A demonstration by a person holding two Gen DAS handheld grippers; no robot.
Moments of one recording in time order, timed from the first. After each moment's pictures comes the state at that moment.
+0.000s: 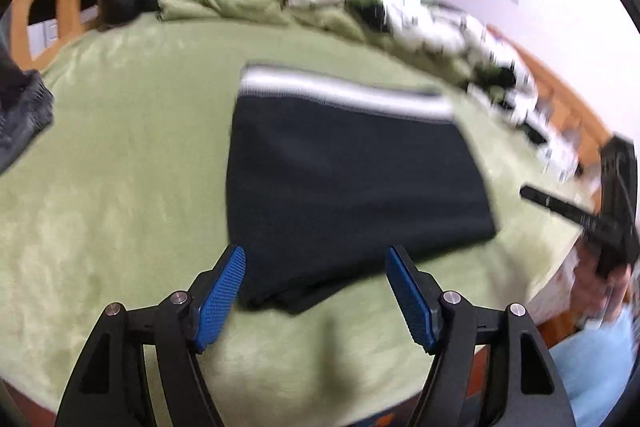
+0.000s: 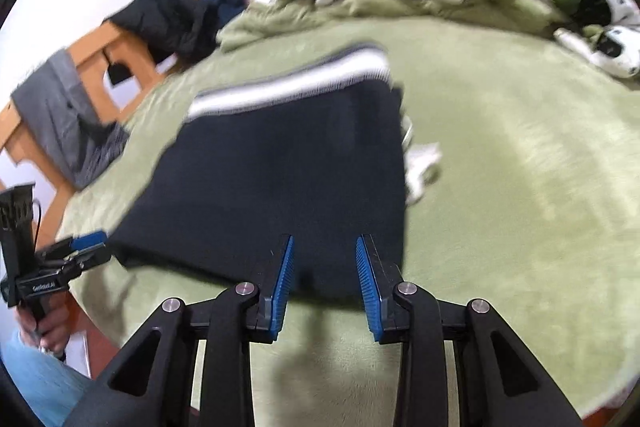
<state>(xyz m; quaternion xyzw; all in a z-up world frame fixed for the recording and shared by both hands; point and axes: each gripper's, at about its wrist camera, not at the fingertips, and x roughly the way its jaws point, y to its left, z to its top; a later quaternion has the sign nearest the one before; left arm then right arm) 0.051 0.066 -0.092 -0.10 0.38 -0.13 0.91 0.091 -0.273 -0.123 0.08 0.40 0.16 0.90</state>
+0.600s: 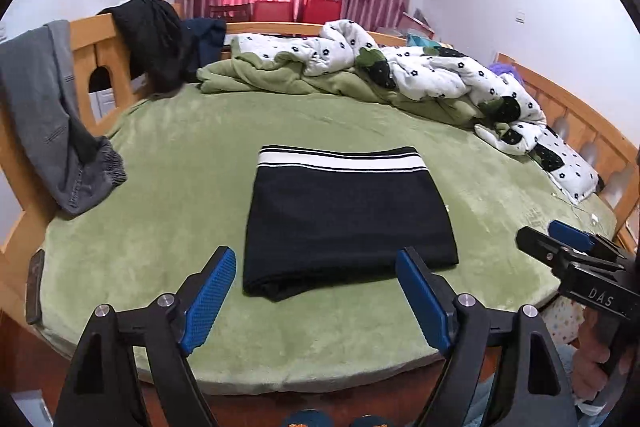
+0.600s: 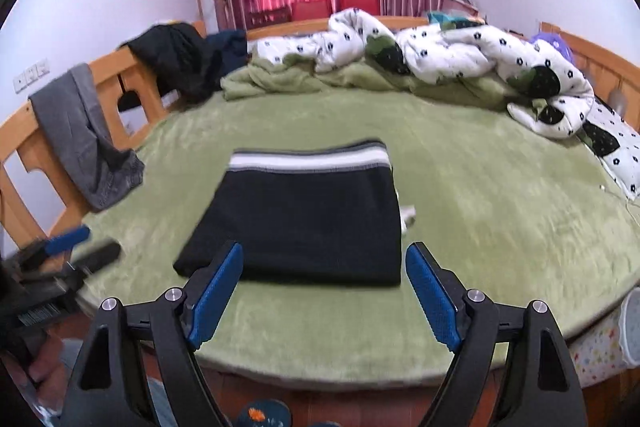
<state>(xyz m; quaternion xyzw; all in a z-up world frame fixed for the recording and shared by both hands) -0.052 0.013 -0.003 -0.05 0.32 -0.03 0.95 -0.026 -0.228 -0.001 0.04 0.34 0.10 0.94</state>
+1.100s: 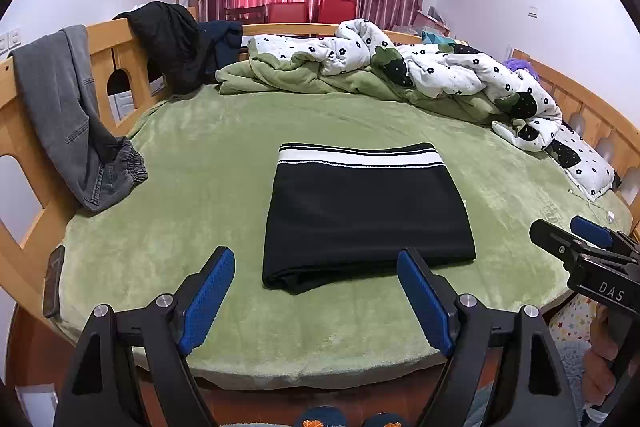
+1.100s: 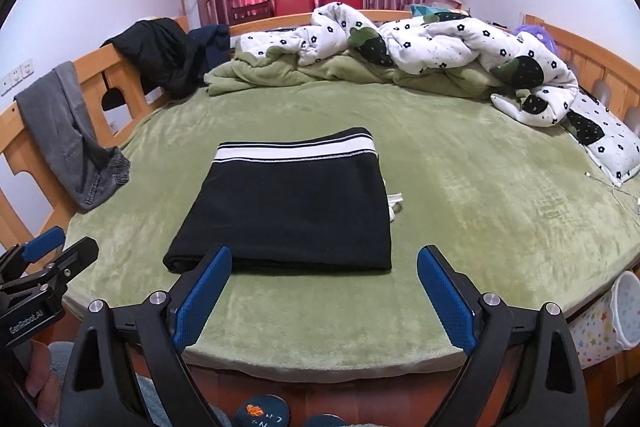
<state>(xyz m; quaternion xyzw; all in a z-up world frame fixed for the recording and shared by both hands) -0.059 0.017 0.001 -0.03 0.32 0.00 0.95 -0.037 -0.223 -0.002 0.04 0.34 0.06 0.94</state>
